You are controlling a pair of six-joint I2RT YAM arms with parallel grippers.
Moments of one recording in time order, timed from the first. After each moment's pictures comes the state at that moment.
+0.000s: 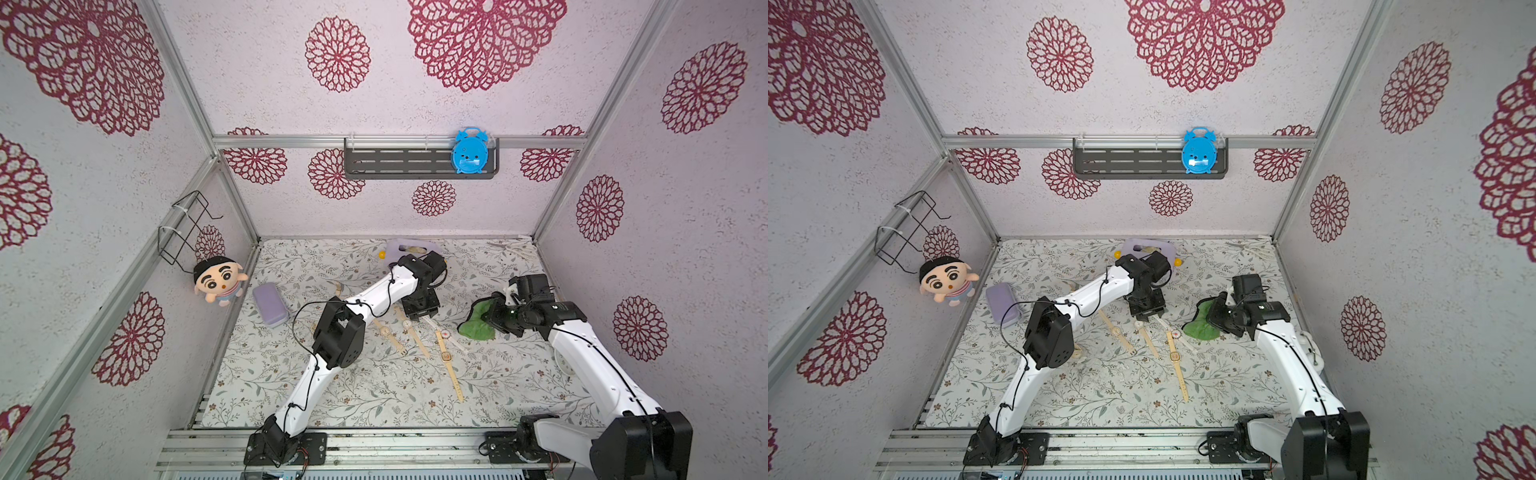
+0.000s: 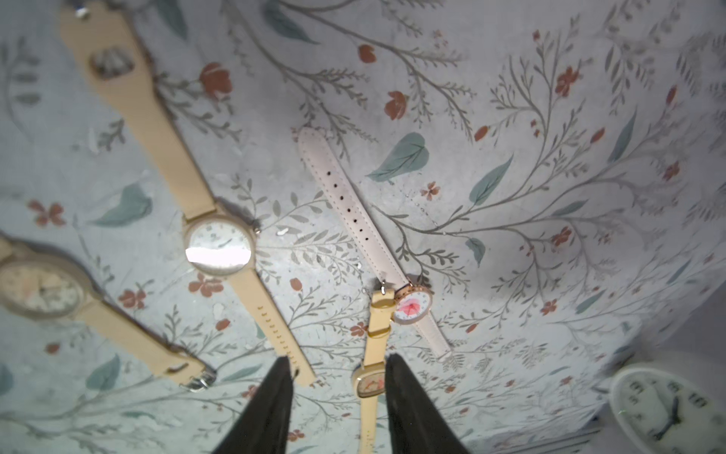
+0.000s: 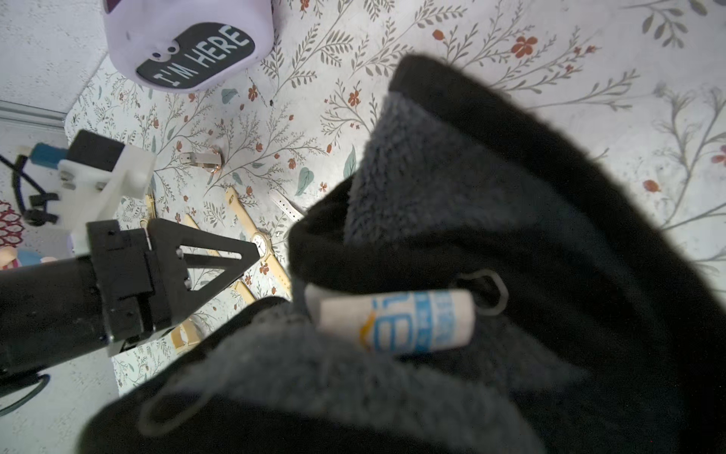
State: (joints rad) left arm -0.77 2.43 2.27 -1.22 0.15 -1.02; right arm 0.13 1.17 0.96 -0.79 -0.27 0.55
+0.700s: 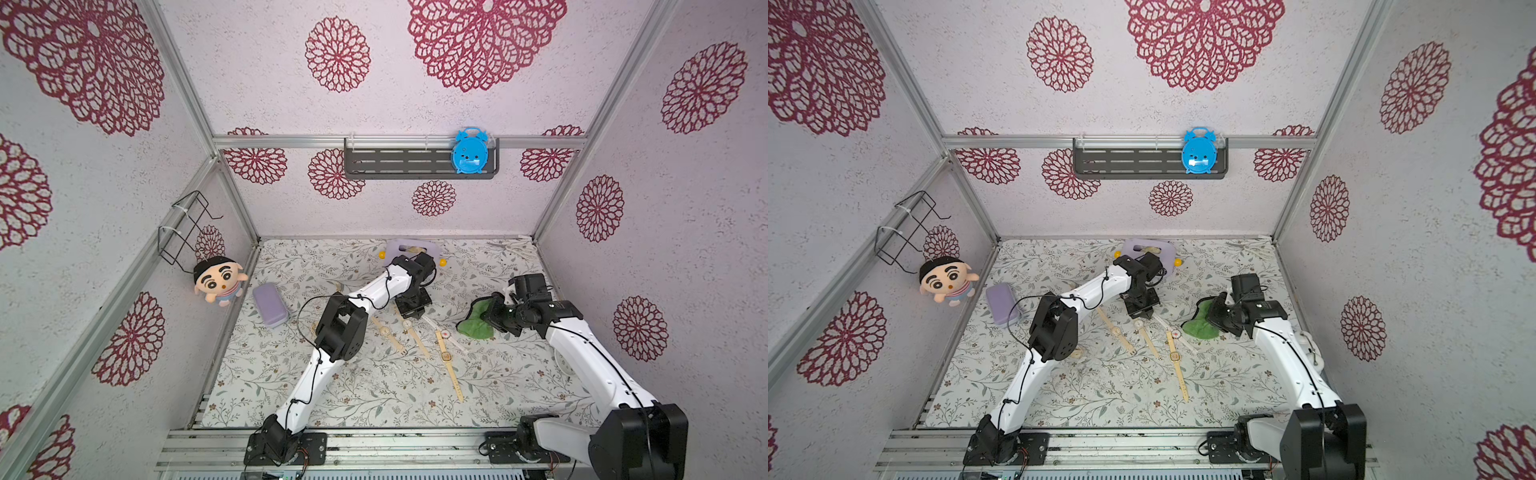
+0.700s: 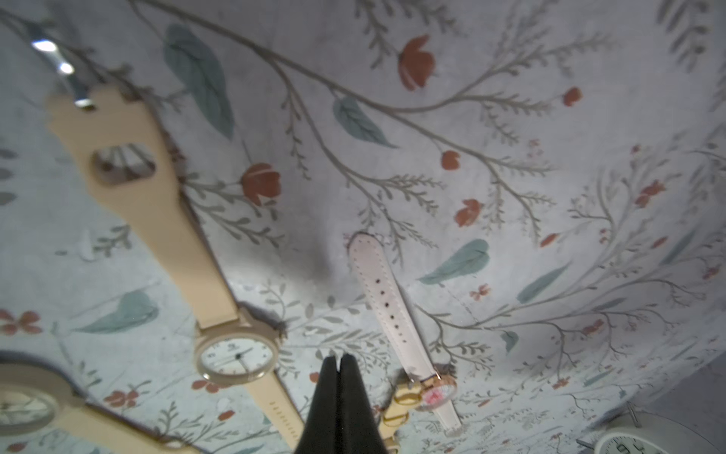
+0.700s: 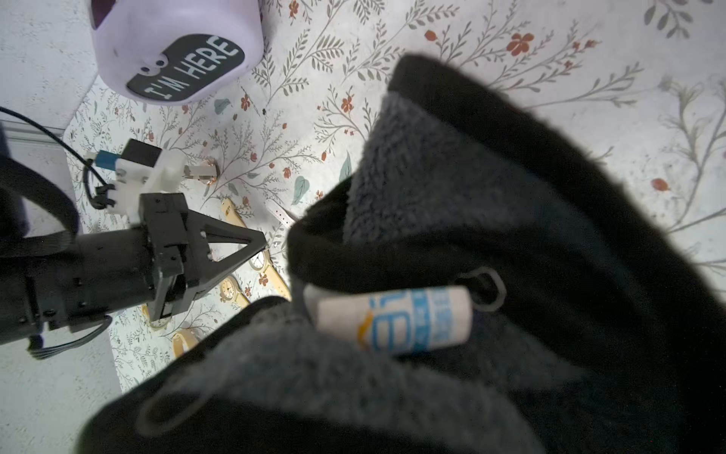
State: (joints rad) left arm -0.71 2.50 2.24 -1.18 0.21 -1.02; right arm 0.13 1.20 0.93 -0.74 -0.27 0.59
